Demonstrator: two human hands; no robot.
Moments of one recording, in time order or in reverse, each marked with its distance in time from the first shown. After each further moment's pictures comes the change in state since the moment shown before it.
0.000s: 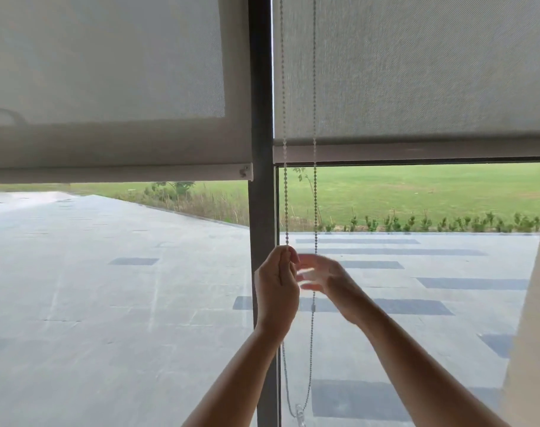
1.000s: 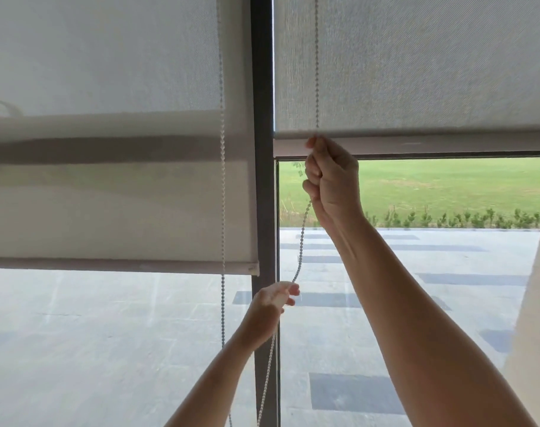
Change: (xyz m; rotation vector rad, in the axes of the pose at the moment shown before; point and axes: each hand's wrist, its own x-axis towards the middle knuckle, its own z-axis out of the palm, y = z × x) left_hand -0.016 -0.051 -0.033 0.149 -0.544 -0.454; right_hand 0.049 -0.135 0.003 0.661 0.240 -0.508
